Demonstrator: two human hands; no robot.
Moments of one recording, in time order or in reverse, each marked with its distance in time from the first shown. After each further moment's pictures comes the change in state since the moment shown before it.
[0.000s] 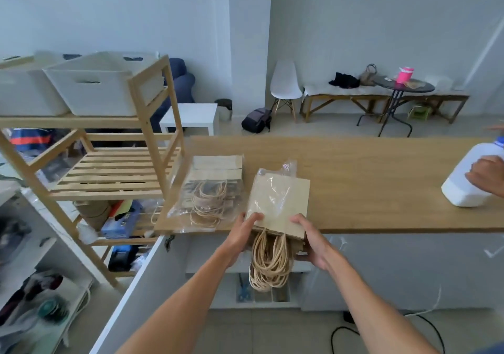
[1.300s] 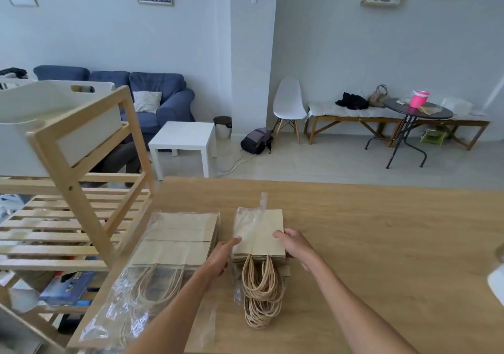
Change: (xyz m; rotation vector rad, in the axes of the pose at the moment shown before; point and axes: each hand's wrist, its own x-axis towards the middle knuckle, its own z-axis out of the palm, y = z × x) left_hand 0.273 0.077 -0.003 0.045 0.098 -0.164; right_hand 0.252 -0.175 -0.075 -0.470 0.148 -0.073
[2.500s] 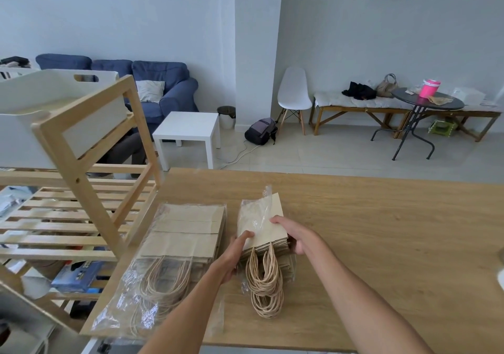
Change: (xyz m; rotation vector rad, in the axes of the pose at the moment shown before) left_hand 0.004 0.003 0.014 -0.090 -0.058 -0.116; right_hand 0.009 -0.031 0.014 0.202 -0.191 0.290
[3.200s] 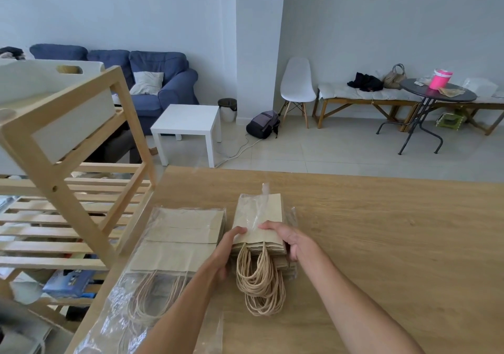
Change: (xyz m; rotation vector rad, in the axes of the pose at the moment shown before) left_hand 0.057 0.010 -0.029 -0.228 -0.089 0.029; right_hand 0.056 -0.009 0.012 0.069 -0.112 0.022
